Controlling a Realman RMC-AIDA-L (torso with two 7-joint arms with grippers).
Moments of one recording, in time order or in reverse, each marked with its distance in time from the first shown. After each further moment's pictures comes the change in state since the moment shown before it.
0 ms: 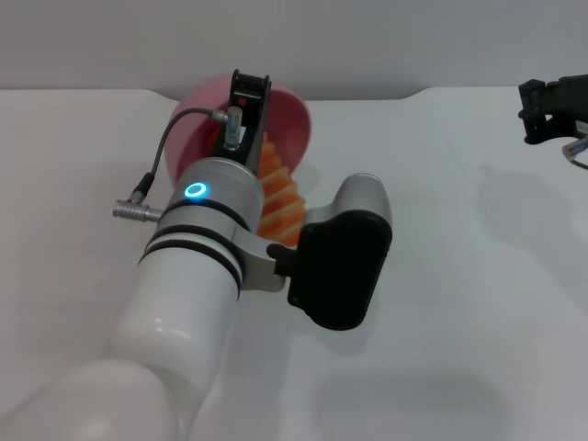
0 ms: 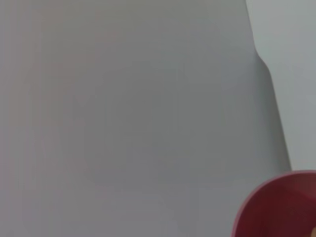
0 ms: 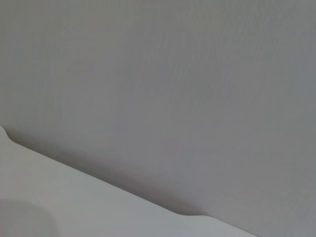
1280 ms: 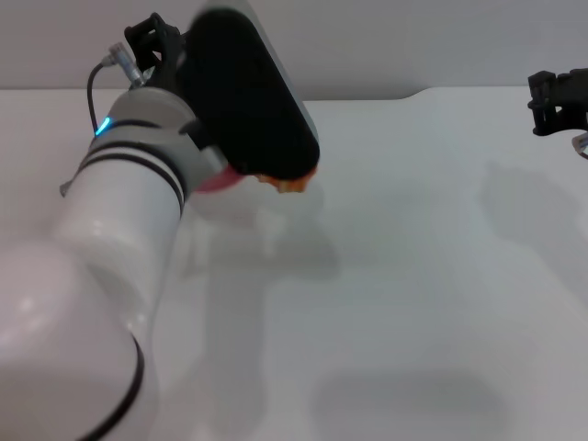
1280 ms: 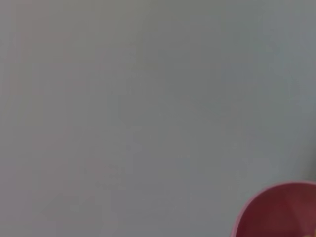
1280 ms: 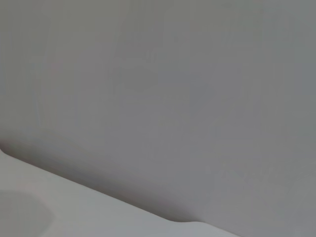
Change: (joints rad) left arm 0.004 0.001 -0.215 0.131 -0.205 -0.049 -0.308; right arm -0.013 0.001 0.012 -0.025 -0.002 -0.001 0.023
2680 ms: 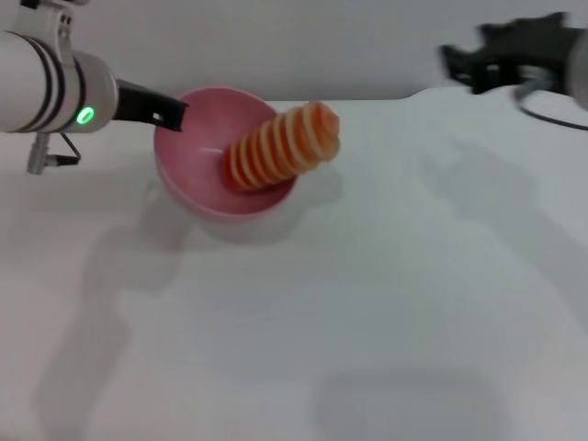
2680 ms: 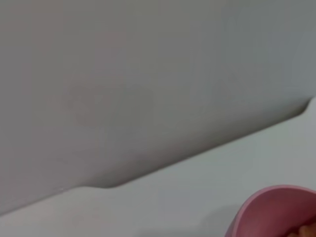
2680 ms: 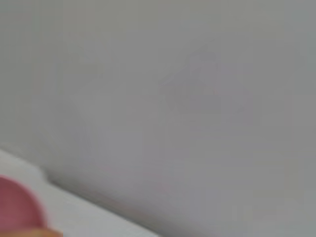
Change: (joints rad) left arm -0.163 0.015 -0.768 -0.138 -1.157 -0.053 0.288; right arm 0.178 0.001 0.012 0.002 0.038 0.115 0.054
